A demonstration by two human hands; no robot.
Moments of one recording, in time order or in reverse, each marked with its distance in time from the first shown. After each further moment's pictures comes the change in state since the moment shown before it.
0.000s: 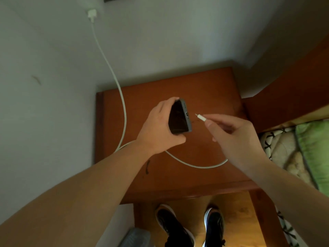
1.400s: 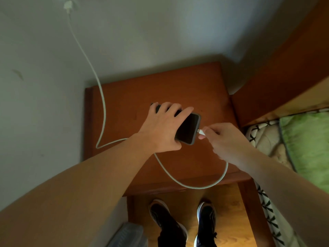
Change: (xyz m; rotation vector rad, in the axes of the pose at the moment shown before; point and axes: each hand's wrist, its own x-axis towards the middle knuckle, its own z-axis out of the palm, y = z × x) left_hand 0.006 0.032 0.029 0.688 -0.218 0.287; right_hand 0.000 0.032 -0.030 -0.194 -0.282 0.308
